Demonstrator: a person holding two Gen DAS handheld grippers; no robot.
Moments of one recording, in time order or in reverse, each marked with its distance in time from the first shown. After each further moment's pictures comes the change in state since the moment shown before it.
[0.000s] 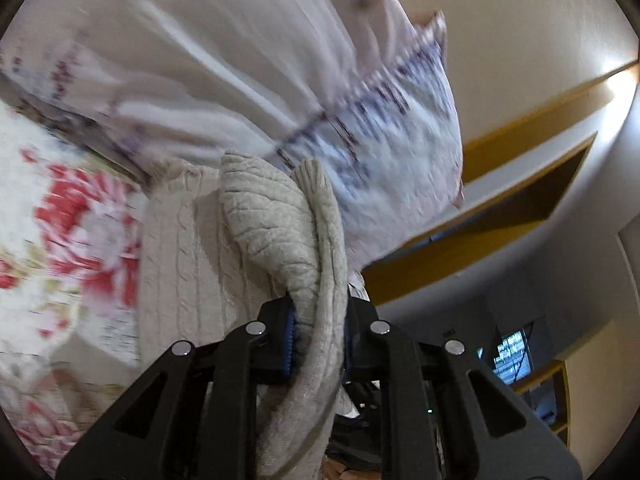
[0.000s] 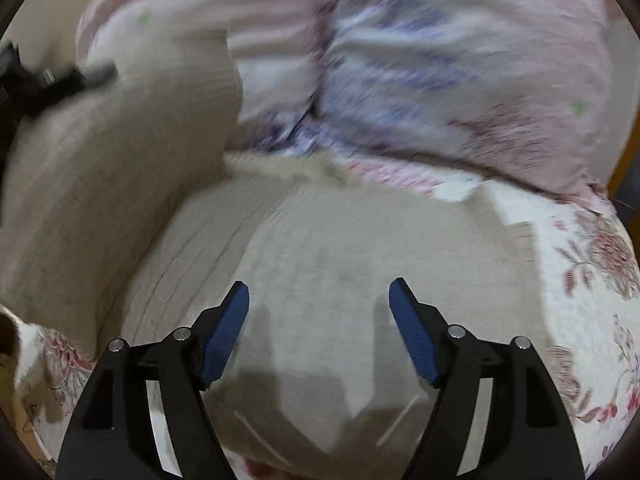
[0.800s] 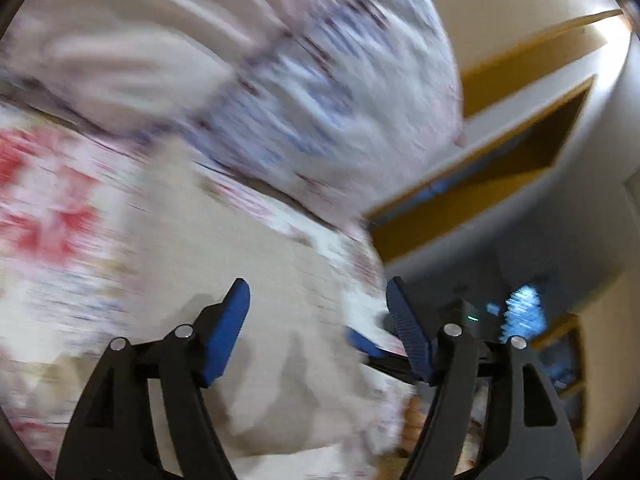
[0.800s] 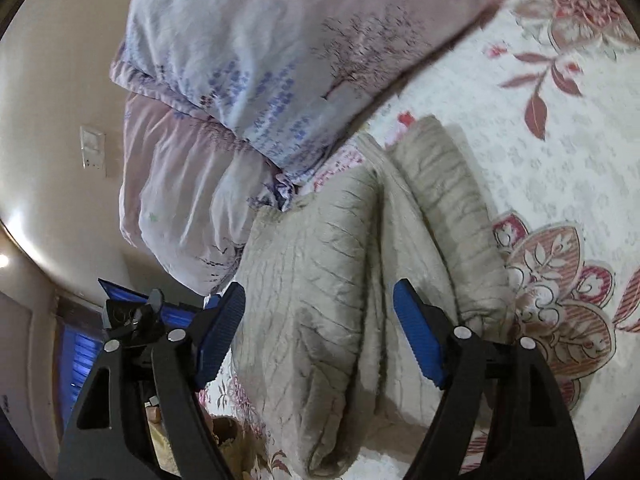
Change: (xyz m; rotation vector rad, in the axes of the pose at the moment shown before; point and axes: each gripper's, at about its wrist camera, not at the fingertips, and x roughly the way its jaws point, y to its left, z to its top) left arm 0.048 -0.010 -0.042 0.108 0.086 0.100; right arm -0.003 -0.162 -0.030 0.739 0.095 0.553
